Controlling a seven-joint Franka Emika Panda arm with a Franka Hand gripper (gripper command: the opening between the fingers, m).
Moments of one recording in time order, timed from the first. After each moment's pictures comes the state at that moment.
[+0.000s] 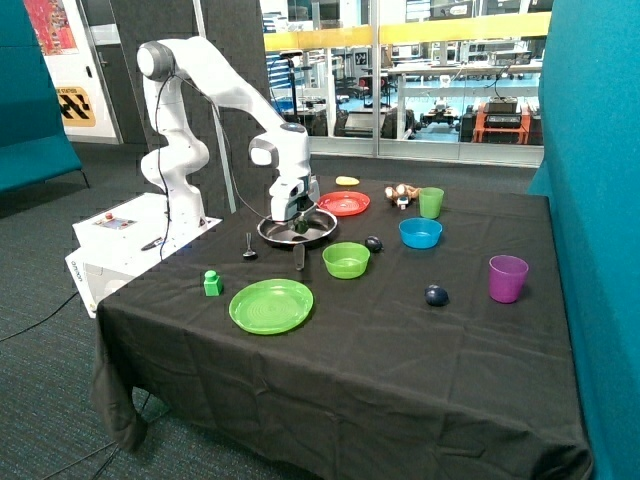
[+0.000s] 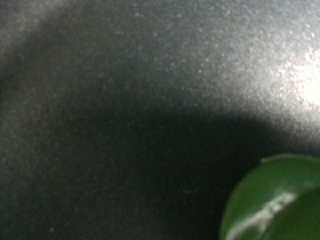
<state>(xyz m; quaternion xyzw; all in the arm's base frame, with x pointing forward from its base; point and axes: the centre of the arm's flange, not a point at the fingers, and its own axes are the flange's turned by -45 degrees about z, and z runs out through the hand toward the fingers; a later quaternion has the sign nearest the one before) 0.487 -0.036 0.299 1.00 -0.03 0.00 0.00</state>
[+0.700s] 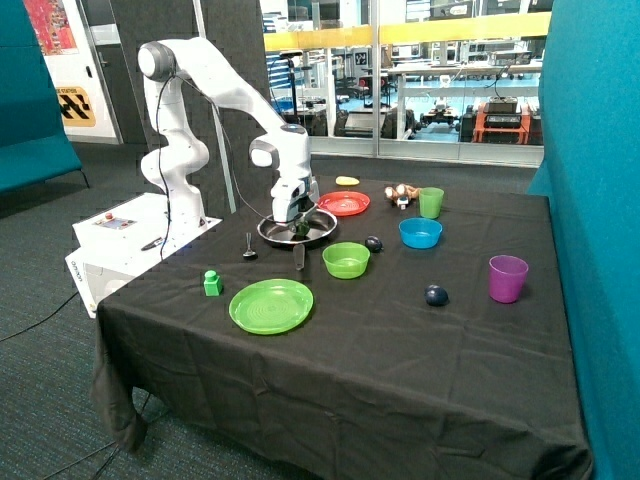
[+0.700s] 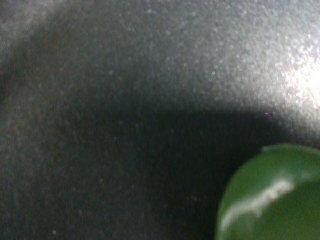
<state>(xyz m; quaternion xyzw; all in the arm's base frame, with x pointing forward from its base) 0.489 -0.035 0.297 1.00 -0.01 0.00 0.00</state>
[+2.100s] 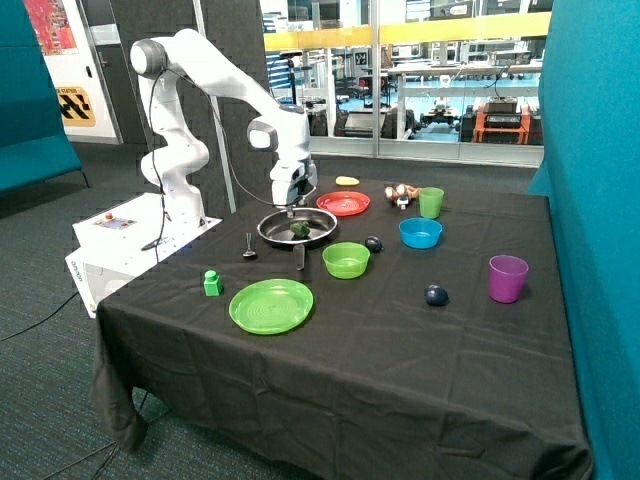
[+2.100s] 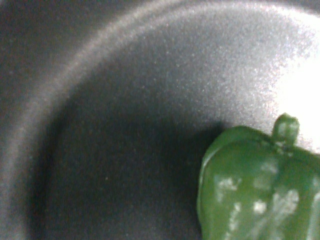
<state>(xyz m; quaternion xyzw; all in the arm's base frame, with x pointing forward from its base) 0.489 -0.033 0.352 1.00 0.02 0.00 0.00</state>
